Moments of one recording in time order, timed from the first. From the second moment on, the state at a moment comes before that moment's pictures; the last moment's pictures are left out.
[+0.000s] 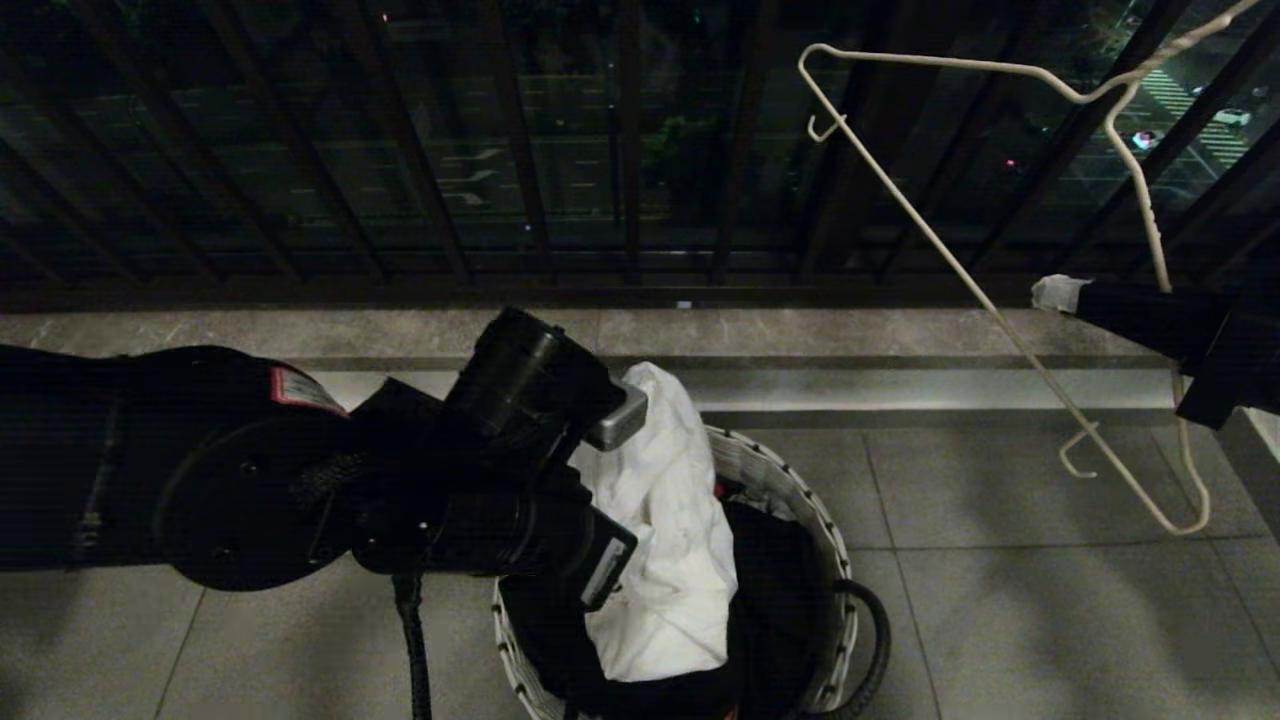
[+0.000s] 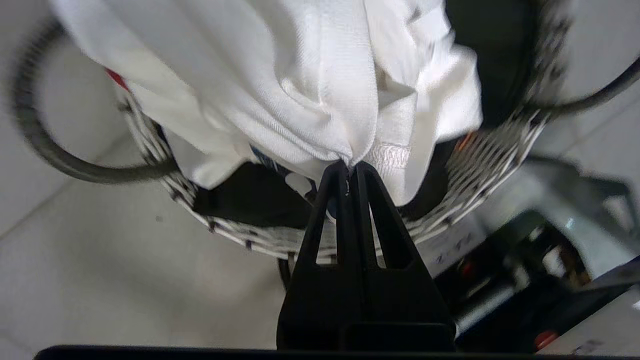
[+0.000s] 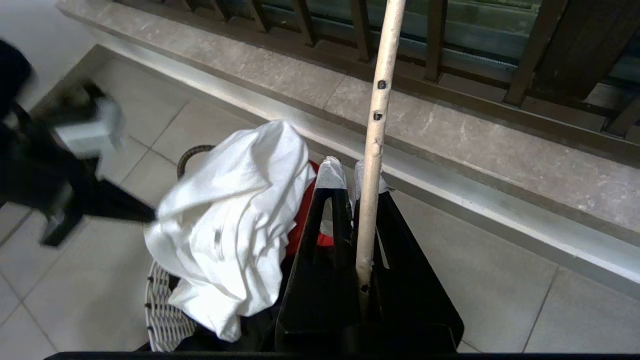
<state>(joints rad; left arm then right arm) -0.79 1.71 -1.19 0.25 0.12 0.00 0.13 1.19 -0.84 -0.38 0.48 -0.02</state>
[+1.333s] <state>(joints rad) -0.78 1.61 -1.20 0.26 0.20 -0.01 0.13 1.21 -0.84 -0.38 0.48 -0.02</state>
